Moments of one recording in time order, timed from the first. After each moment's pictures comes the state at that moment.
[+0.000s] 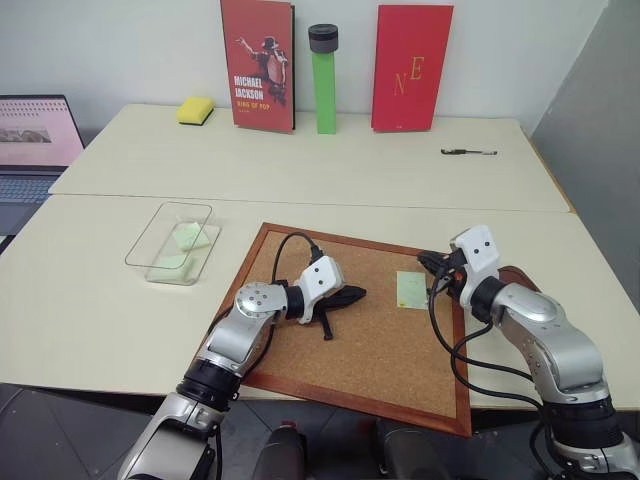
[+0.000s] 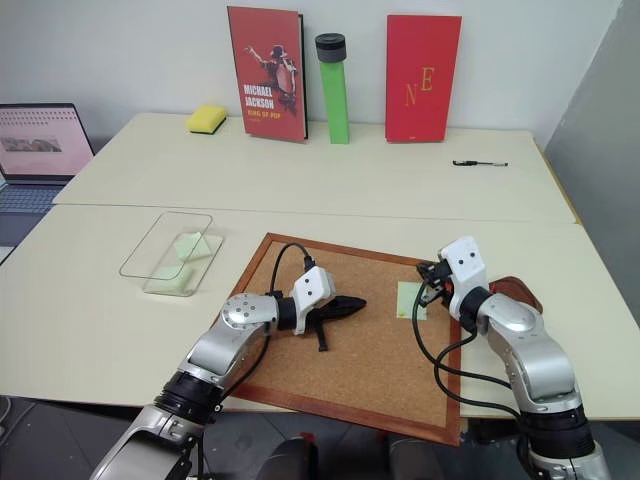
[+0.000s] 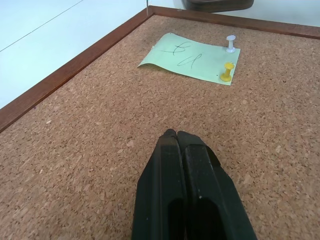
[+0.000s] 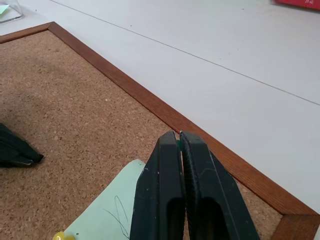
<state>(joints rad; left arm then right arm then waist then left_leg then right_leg) -0.44 0.36 -0.31 0.20 -0.09 0.12 -0.92 -0.24 -0.45 0.00 -0.35 0.28 0.65 0.46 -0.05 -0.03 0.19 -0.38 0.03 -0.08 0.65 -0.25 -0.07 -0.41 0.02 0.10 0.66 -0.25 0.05</state>
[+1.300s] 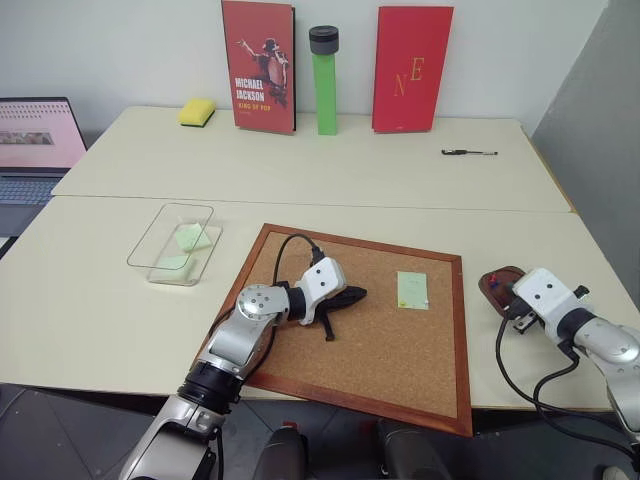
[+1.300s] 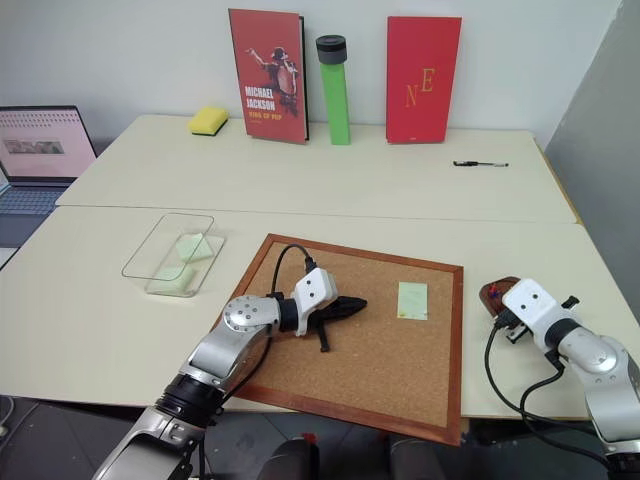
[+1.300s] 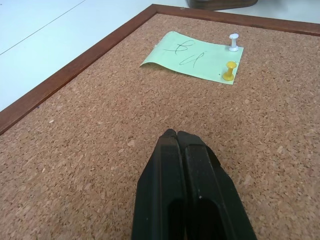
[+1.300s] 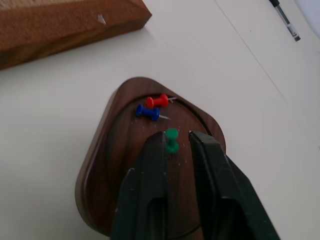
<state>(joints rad) -0.43 0.35 -0.31 0.18 -0.07 0.13 -0.91 0.04 -0.78 -0.11 -0.16 -0.09 0.27 0.50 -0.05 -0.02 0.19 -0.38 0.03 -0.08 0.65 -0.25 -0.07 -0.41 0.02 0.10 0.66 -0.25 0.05</state>
